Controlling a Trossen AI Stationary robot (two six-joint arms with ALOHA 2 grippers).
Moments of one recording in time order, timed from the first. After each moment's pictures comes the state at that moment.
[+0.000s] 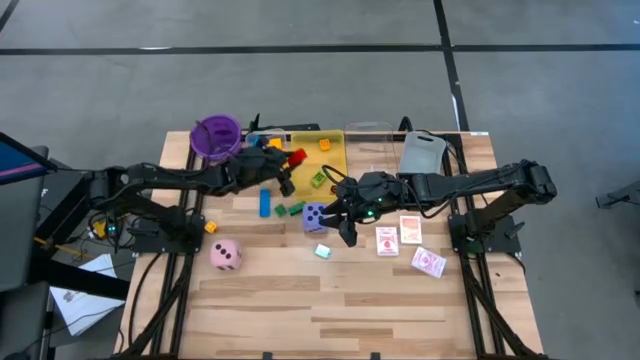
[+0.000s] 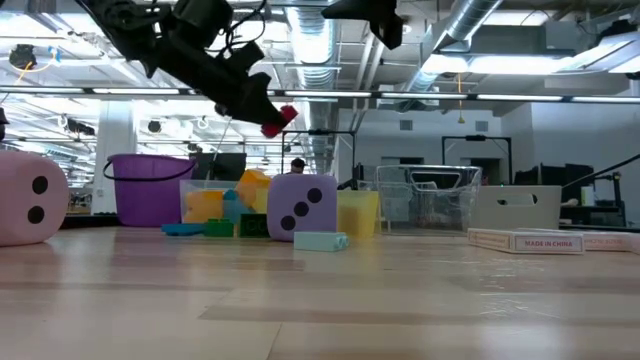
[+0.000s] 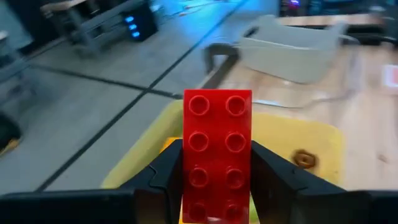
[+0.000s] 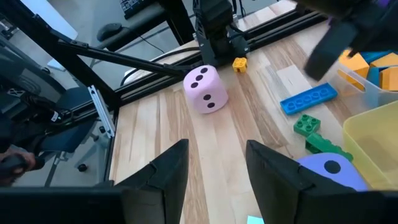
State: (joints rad) left arm 0.34 1.33 0.67 0.32 -0.31 0.13; right arm 0.08 1.49 1.26 -0.24 0.00 0.45
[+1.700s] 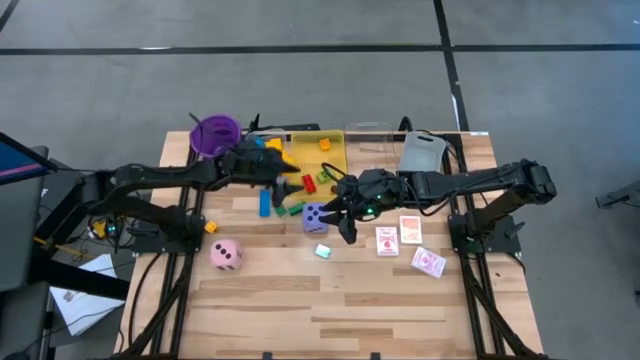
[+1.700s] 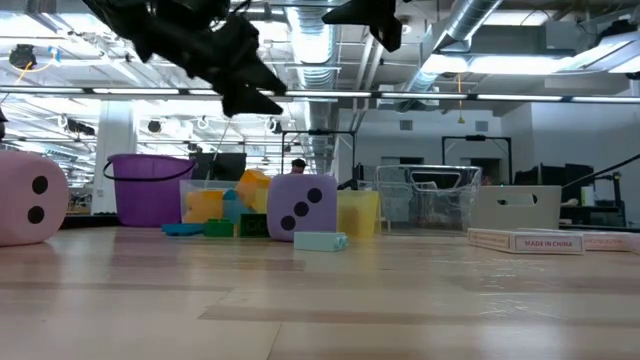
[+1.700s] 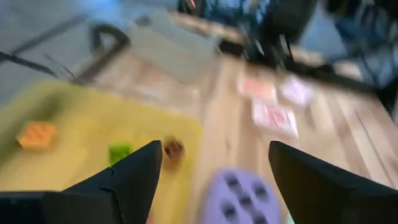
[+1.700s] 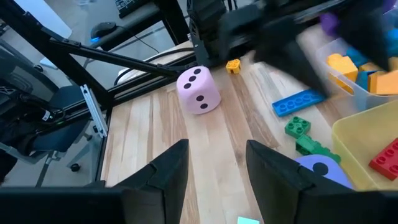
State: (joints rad) left arm 0.35 1.23 0.73 0.08 0.18 -0.09; right arm 0.07 1.49 1.26 -0.25 0.00 0.42
